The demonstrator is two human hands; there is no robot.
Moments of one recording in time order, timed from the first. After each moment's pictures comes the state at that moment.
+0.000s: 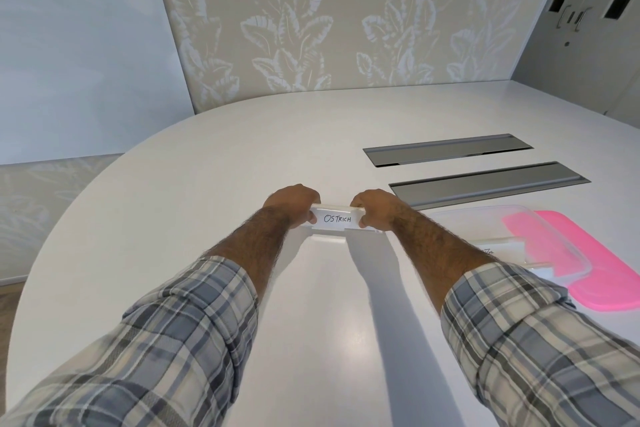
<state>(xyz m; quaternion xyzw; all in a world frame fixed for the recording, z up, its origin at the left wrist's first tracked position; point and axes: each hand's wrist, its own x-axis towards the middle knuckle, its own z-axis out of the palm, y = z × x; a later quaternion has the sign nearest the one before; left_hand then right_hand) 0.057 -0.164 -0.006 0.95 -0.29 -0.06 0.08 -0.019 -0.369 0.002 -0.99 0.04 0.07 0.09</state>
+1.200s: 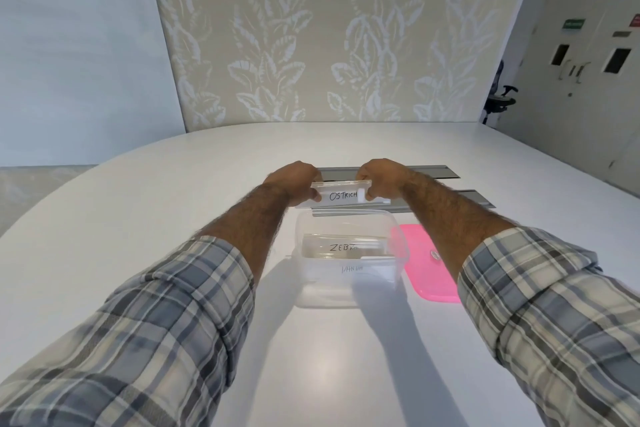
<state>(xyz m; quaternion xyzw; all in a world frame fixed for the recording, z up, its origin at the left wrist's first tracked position) -0.128 -0.373 0.114 0.96 -0.26 0.04 0.12 -0.173 -0.590 0.140 -1.00 -0.04 0.01 0.03</state>
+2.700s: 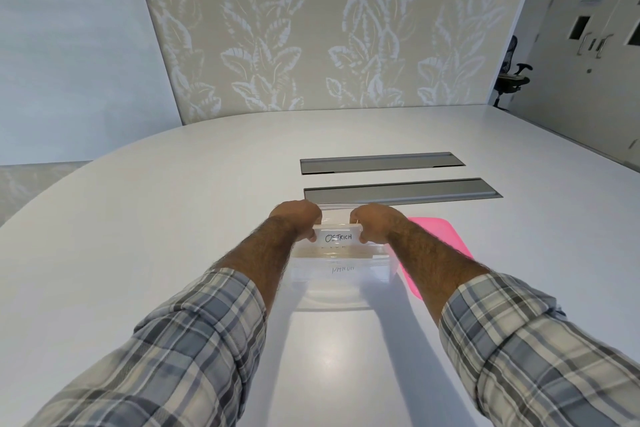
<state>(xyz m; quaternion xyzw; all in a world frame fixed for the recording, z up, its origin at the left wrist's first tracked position) -0.133 -0.414 0.034 0.97 -0.24 -0.06 -0.01 -0.168 -0.613 0.022 -1.00 -0.05 0.06 0.00</state>
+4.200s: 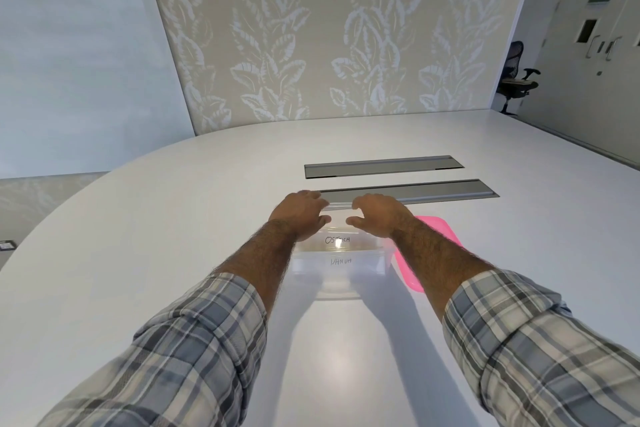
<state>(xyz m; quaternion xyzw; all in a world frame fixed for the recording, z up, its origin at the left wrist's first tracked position) -0.167 -0.413 0.043 0.95 -0.29 0.08 0.00 -0.203 -0.622 0.042 -1.00 -0.07 -0.05 0.03</state>
